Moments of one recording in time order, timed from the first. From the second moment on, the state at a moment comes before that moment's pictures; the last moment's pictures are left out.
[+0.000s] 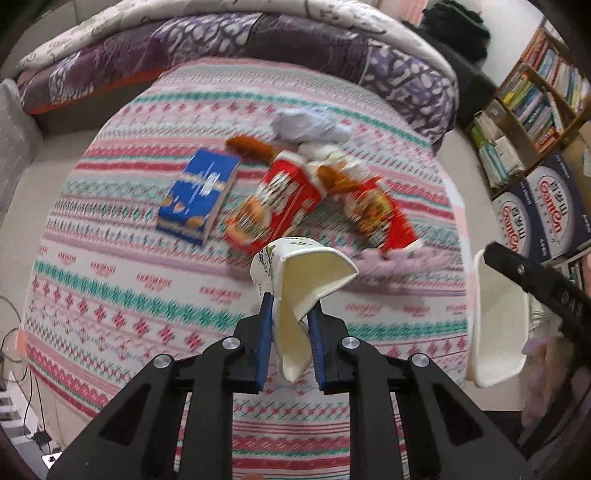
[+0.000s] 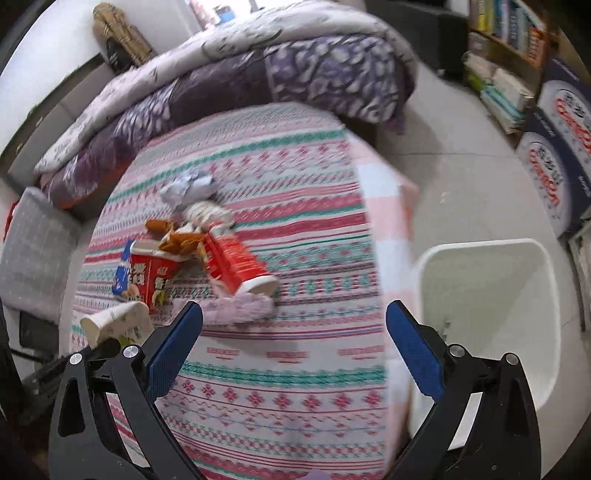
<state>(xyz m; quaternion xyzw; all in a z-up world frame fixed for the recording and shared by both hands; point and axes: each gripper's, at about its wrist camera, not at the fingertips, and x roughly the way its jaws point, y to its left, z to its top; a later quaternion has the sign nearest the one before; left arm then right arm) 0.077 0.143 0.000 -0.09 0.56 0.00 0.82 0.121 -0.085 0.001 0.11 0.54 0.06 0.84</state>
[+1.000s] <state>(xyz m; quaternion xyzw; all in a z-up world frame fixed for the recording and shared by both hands) 0.076 0.148 -0.001 -0.08 0.55 0.01 0.83 0.121 -0.079 -0.001 0.21 0.49 0.13 0.84</state>
